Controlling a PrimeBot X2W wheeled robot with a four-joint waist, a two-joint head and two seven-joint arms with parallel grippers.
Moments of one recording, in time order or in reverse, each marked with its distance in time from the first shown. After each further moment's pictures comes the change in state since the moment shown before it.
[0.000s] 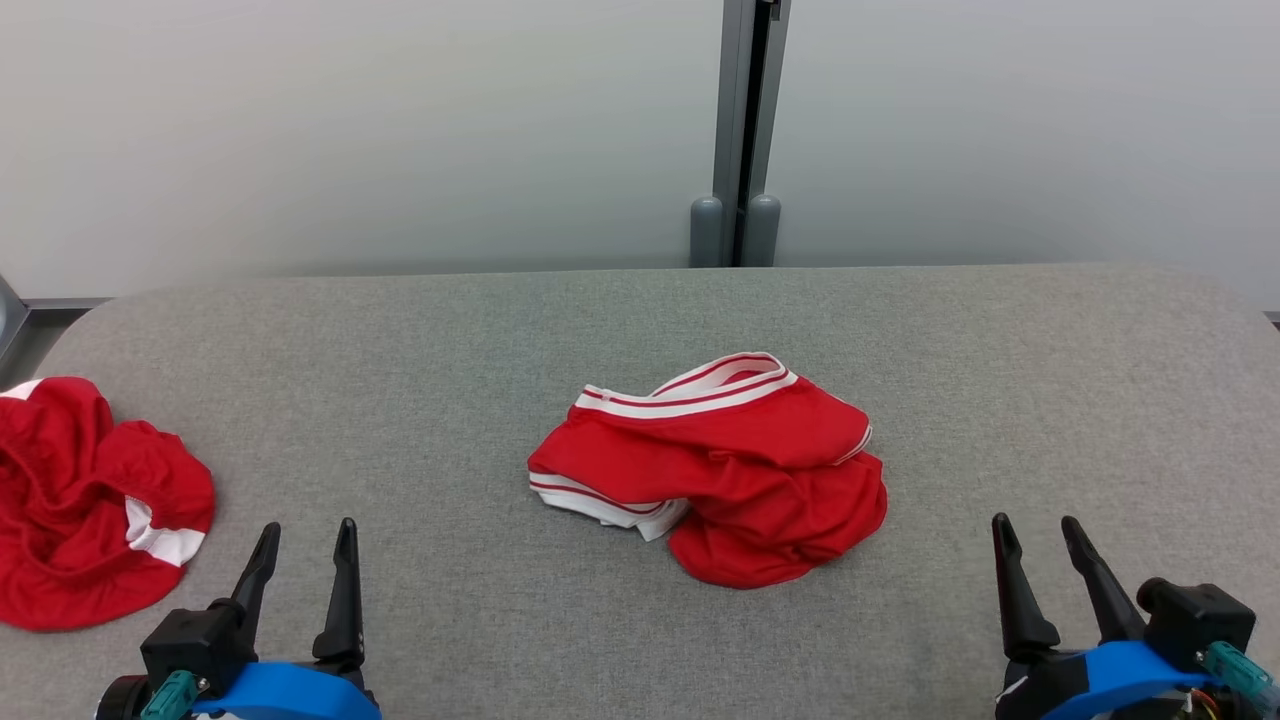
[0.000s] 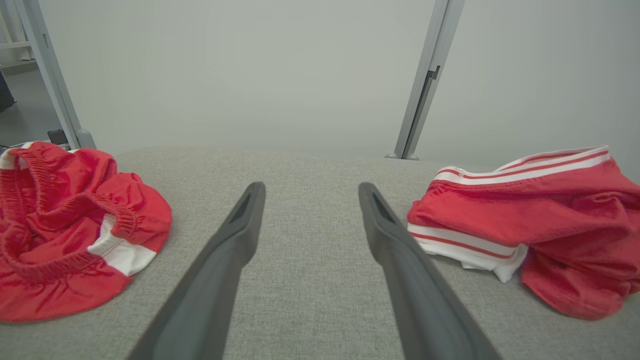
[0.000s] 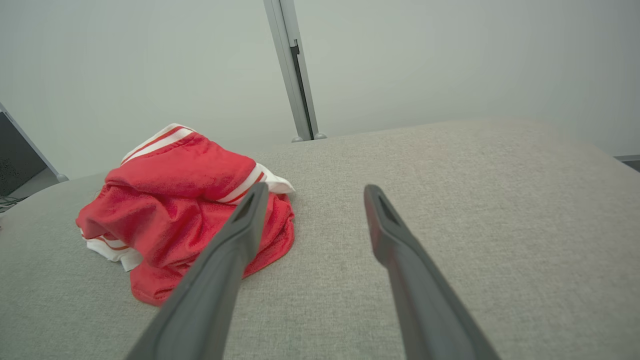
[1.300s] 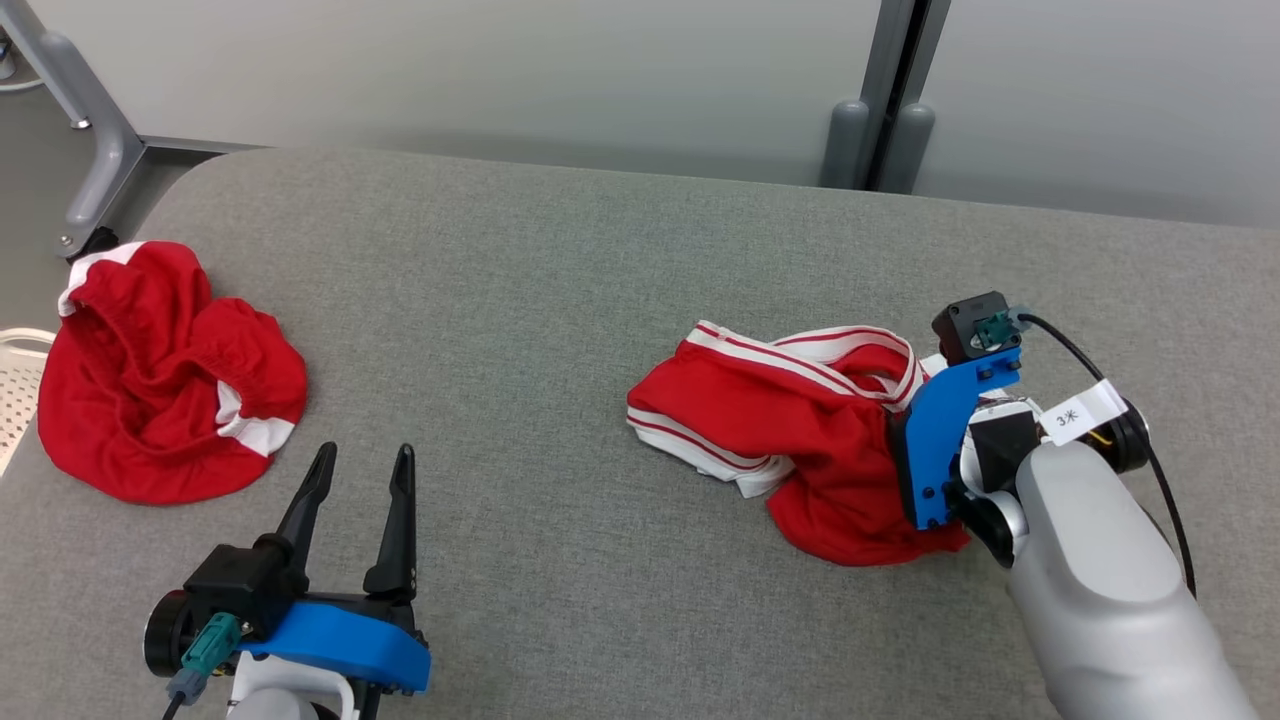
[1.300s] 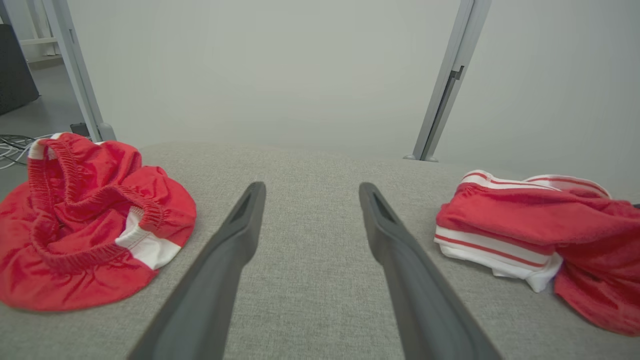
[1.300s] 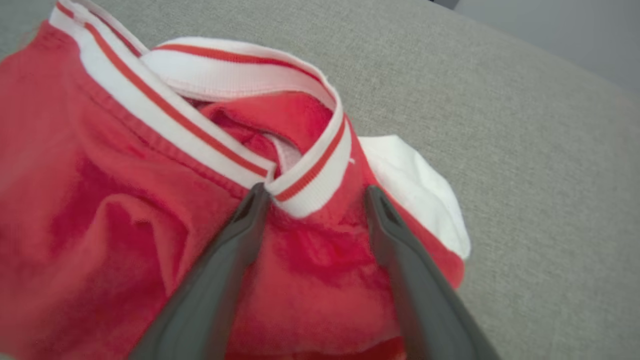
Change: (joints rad) left arm -0.088 -0.053 -0.025 -0.047 0.052 -0.045 -0.001; right arm -0.637 -0.025 0.160 0.496 -0.204 0.000 0.631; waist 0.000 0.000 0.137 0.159
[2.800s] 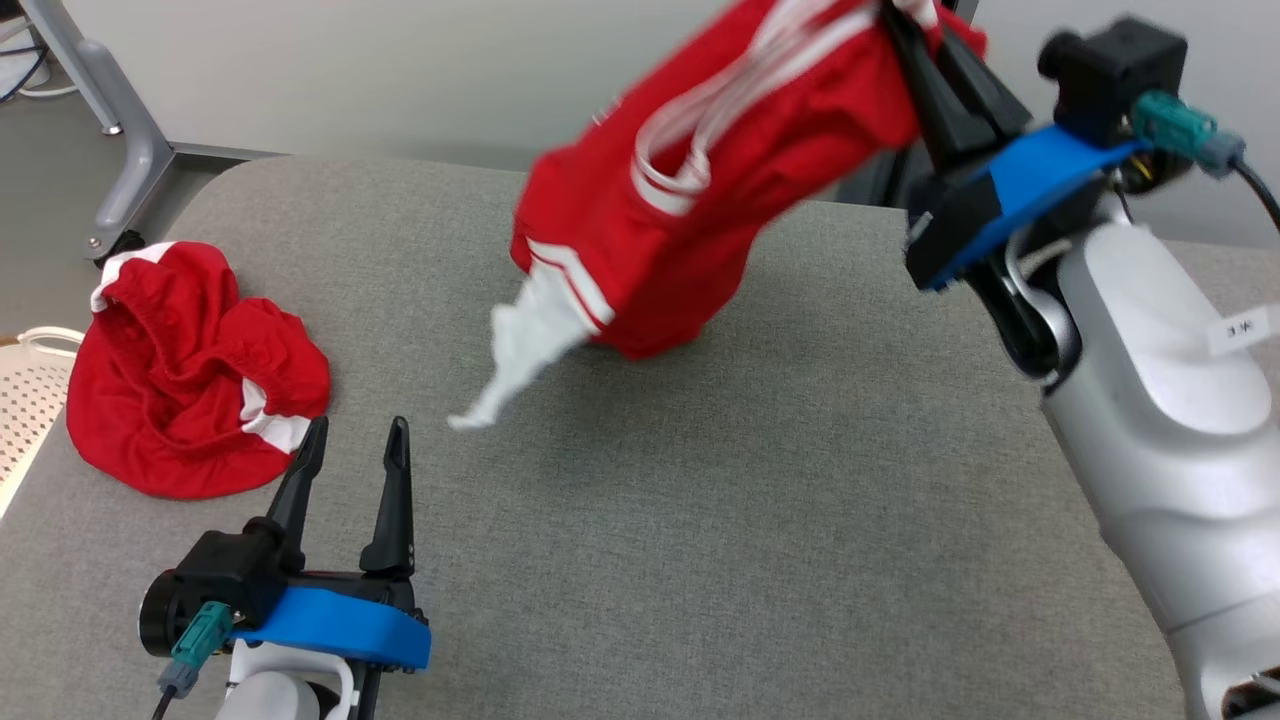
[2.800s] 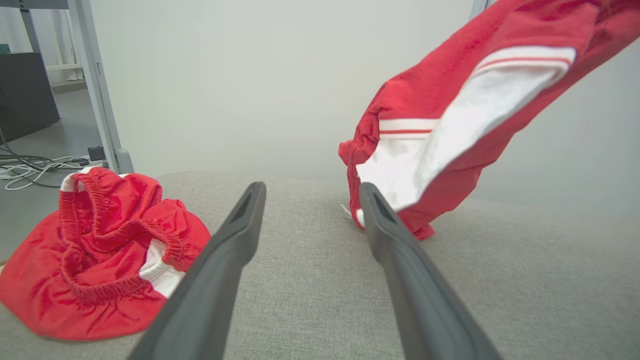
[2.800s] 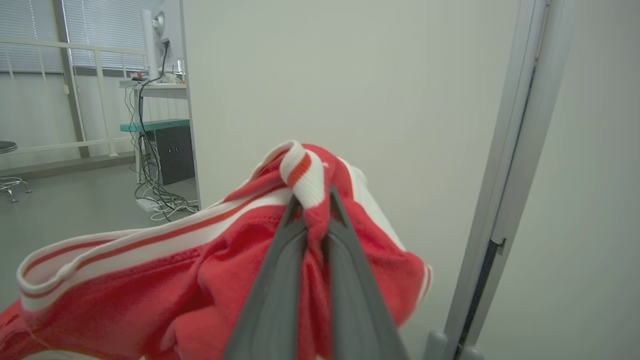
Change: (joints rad) left arm -0.007 -0.051 0.079 -0.029 0.063 -0.044 0.000; right arm -0.325 -0.116 0.303 -0.142 0.382 0.000 -0.610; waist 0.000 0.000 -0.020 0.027
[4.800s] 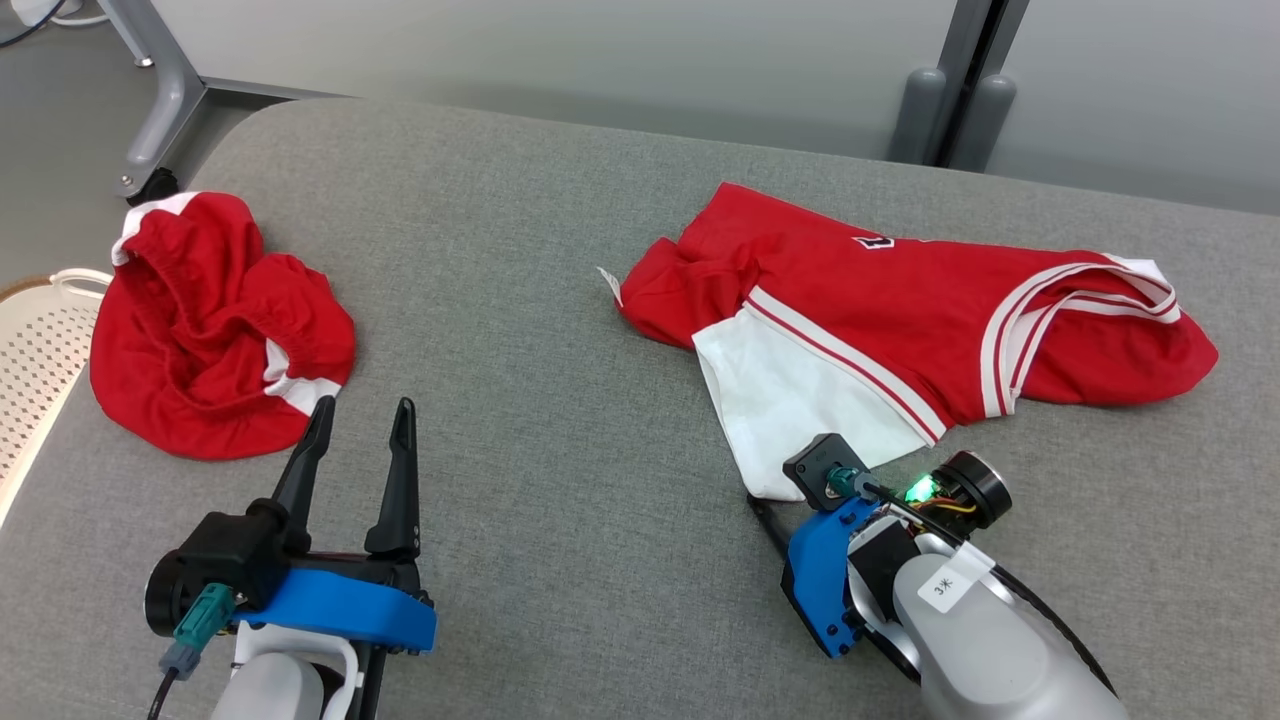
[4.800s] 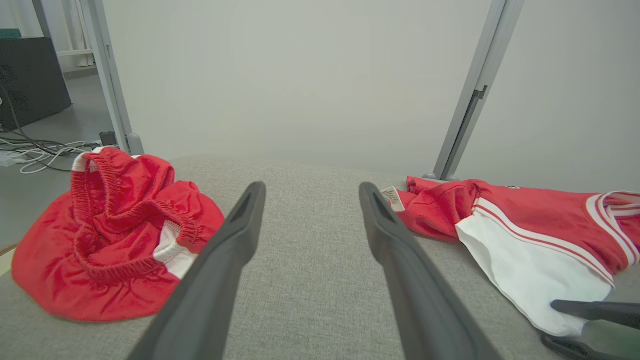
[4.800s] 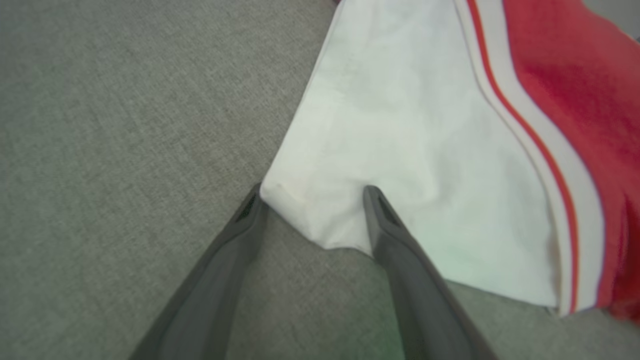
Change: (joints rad) left arm -0.032 -0.015 -0.001 0.013 0.002 -0.018 0.000; right arm 0.402 0.143 0.062 0.260 -0.451 0.001 0.219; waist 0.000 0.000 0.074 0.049
